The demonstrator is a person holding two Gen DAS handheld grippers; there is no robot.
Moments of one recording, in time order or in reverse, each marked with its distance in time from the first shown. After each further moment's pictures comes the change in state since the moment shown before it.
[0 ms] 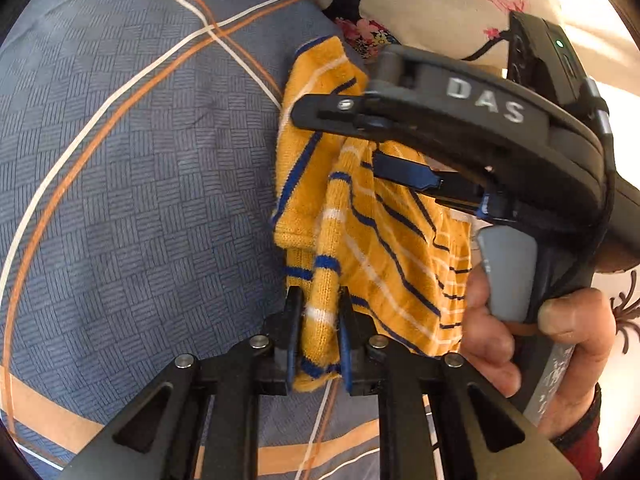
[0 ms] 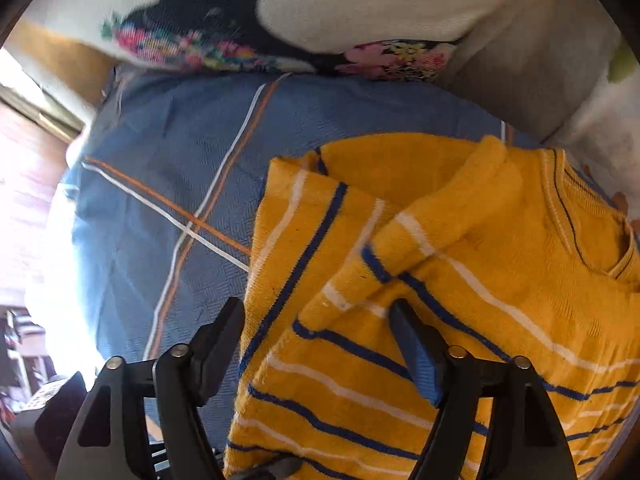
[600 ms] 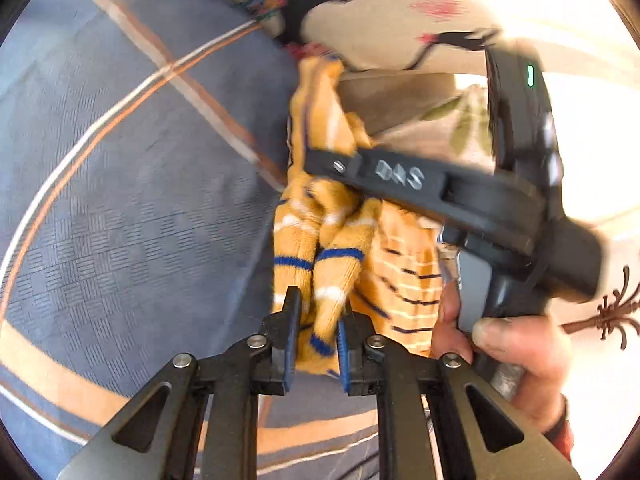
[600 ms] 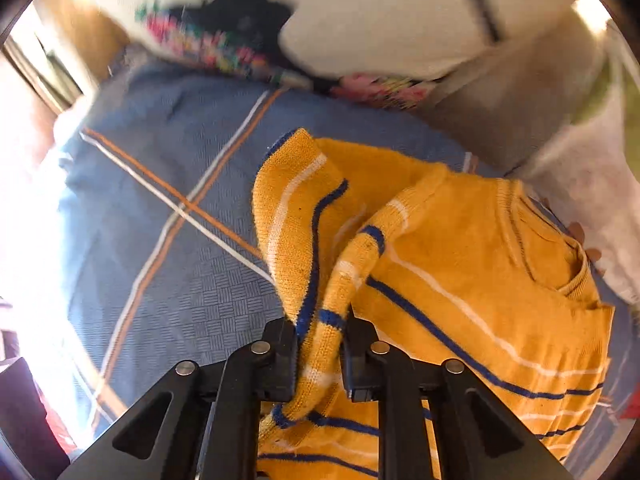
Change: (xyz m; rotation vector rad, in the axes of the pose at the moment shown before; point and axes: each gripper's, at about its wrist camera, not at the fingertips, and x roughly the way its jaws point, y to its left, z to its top) left arm -0.033 -0.057 -0.038 0.060 -0.101 -0.025; right arm -0.034 0.008 -0.023 -0.076 -0.100 -0.077
